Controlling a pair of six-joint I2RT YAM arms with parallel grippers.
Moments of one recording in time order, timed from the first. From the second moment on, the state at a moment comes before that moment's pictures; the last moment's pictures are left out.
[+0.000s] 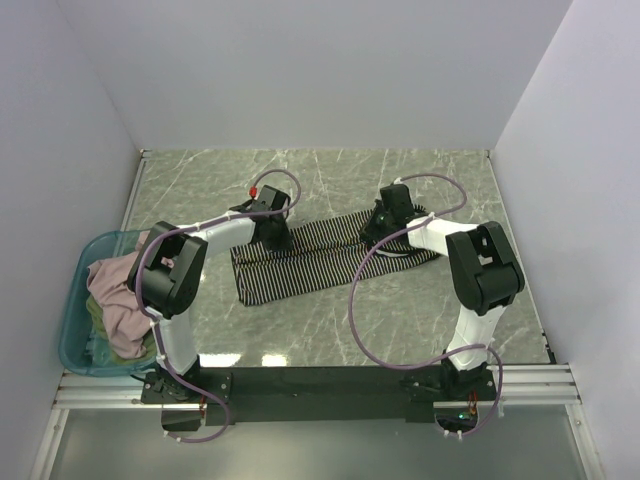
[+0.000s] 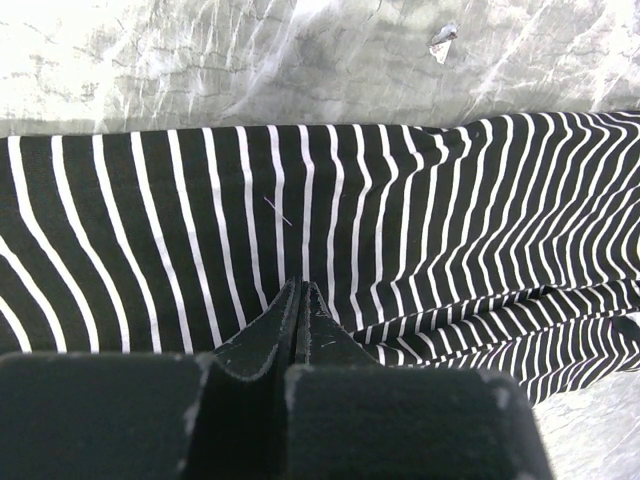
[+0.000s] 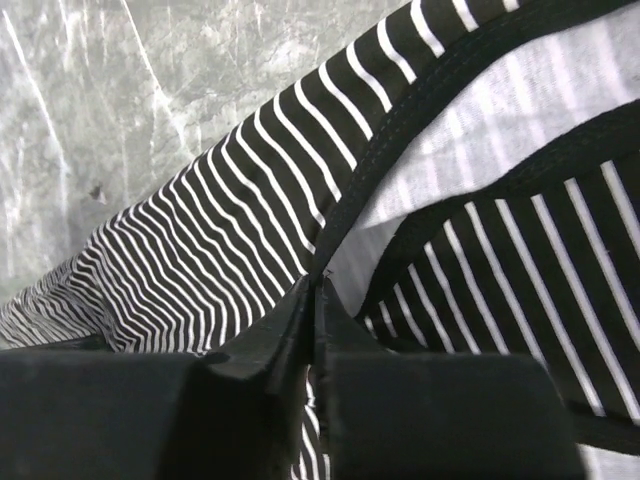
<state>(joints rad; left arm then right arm) -0.48 1.87 1.18 -0.31 -0.02 -0.83 0.33 1.84 1.04 0.00 -0.08 0.75</state>
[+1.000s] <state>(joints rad) -0.44 1.81 1.08 -0.30 -0.05 -0.90 0.42 1.80 0.98 -0.04 0.09 0.69</state>
